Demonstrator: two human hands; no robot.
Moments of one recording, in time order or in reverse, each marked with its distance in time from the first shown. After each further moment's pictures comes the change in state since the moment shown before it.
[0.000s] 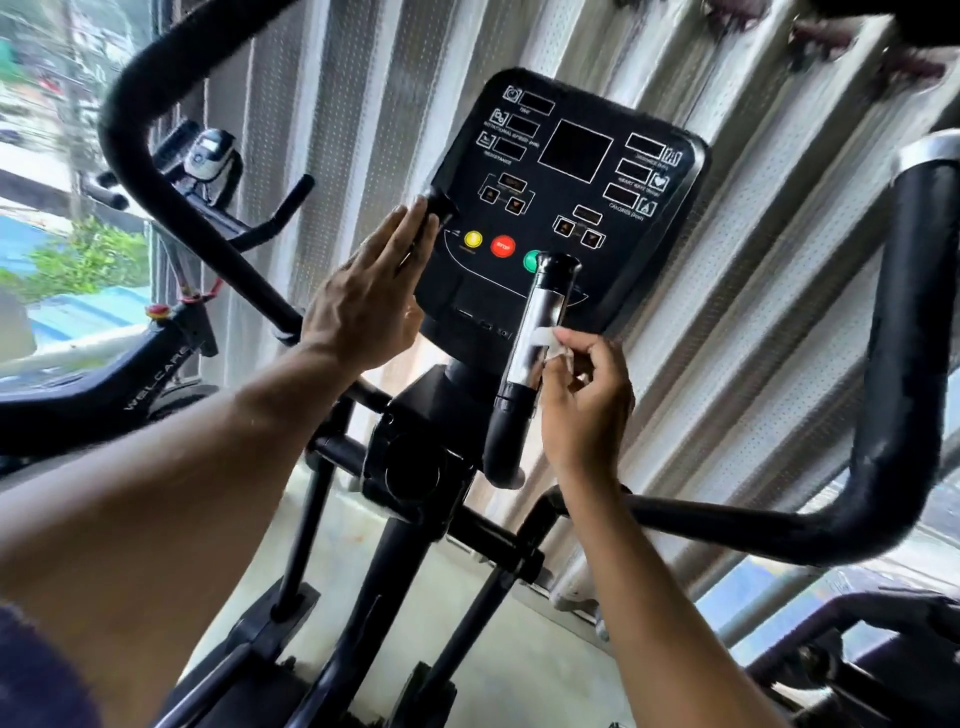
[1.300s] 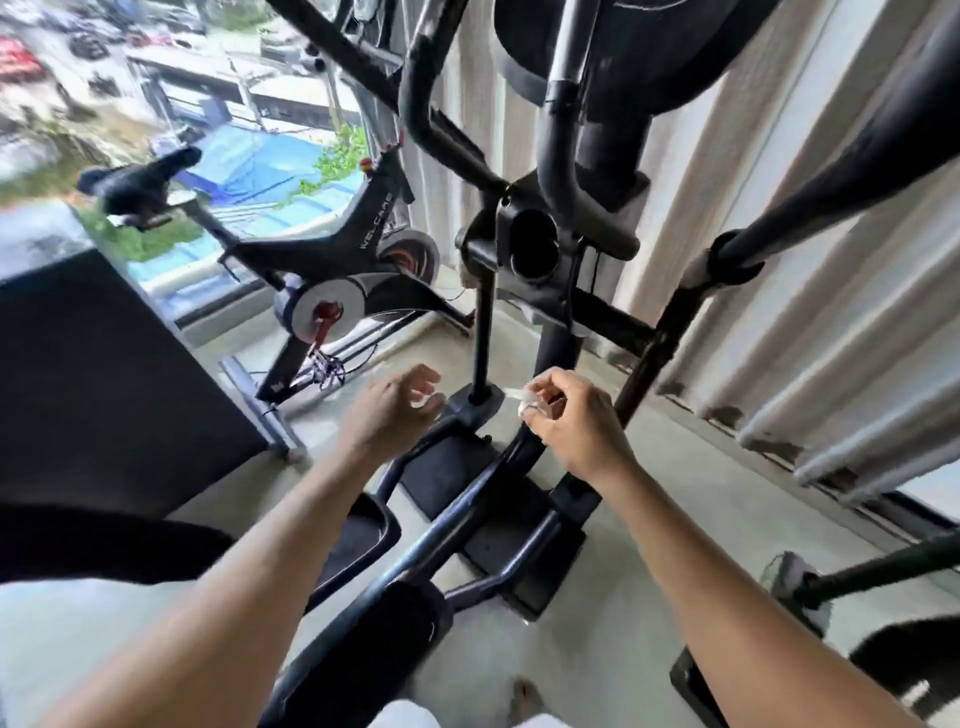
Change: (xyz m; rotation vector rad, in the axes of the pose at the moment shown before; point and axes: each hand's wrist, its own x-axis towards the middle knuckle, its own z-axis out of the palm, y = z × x) left_hand -0.332 0.169 -0.084 -0.202 -0.668 -0.826; right_hand -0.238 0.090 -0.109 0.109 -0.943 0.213
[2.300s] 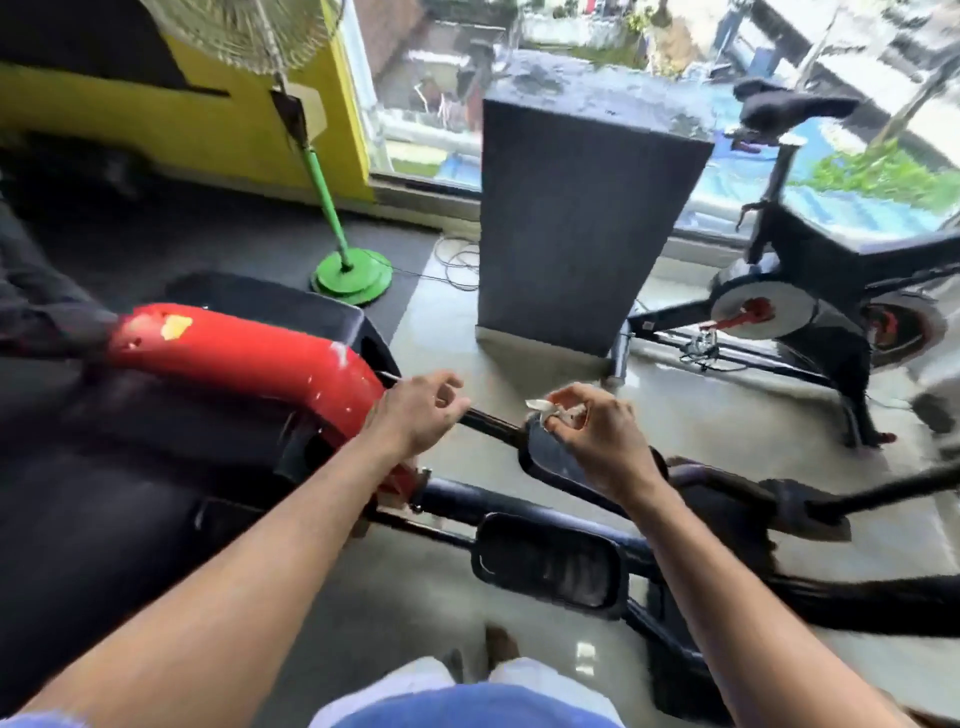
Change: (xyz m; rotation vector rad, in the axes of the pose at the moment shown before) left_hand -0.435 -0.229 -0.128 -0.087 0.425 -0.930; right_hand -0.167 -0.272 0.306 0.028 -0.840 -0.605
